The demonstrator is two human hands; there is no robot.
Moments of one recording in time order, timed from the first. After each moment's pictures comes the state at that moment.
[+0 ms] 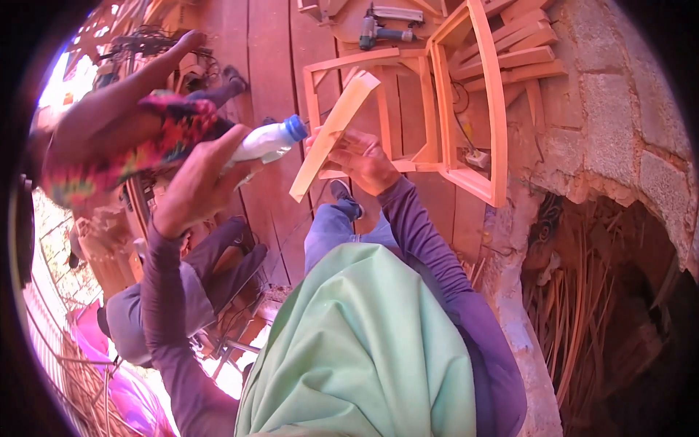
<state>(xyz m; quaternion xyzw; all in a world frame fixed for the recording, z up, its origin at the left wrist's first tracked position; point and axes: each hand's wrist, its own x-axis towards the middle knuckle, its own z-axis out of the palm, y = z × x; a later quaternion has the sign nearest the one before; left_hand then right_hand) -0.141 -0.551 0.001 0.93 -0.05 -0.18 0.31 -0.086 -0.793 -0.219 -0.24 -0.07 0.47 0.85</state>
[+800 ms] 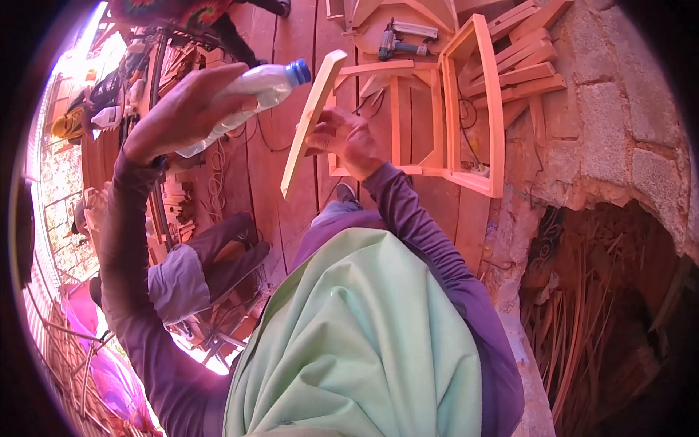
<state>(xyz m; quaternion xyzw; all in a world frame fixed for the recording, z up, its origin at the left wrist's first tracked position) -0.127 -0.556 0.096 0.95 -0.04 -0.18 0.26 -0.106 -0.767 -0.158 -0.34 -0.15 0.43 0.82</state>
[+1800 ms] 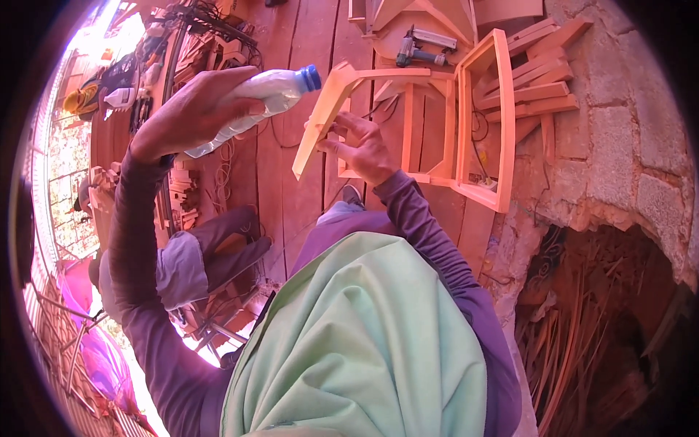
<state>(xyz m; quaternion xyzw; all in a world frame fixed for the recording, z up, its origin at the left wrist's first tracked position) -0.140 -0.553 0.103 0.93 -0.01 -0.20 0.30 -0.102 -0.771 -0.147 -0.43 -0.27 0.36 0.78</state>
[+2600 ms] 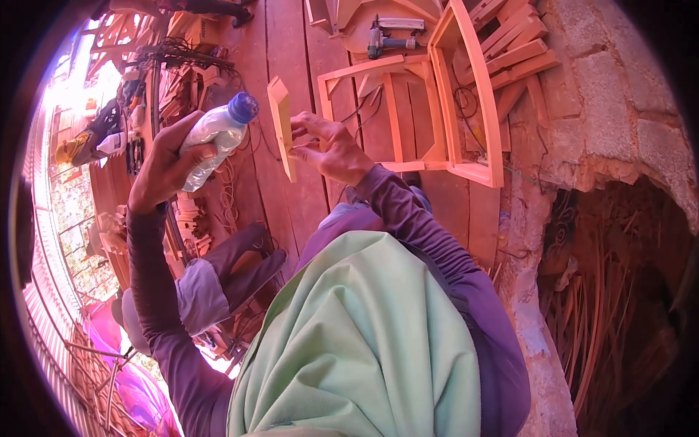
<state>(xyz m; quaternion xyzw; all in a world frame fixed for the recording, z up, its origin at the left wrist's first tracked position) -0.158 -0.541 0.086 0.91 0.02 -0.16 0.39 -0.099 -0.773 -0.131 -0.45 -0.26 0.33 0.79</state>
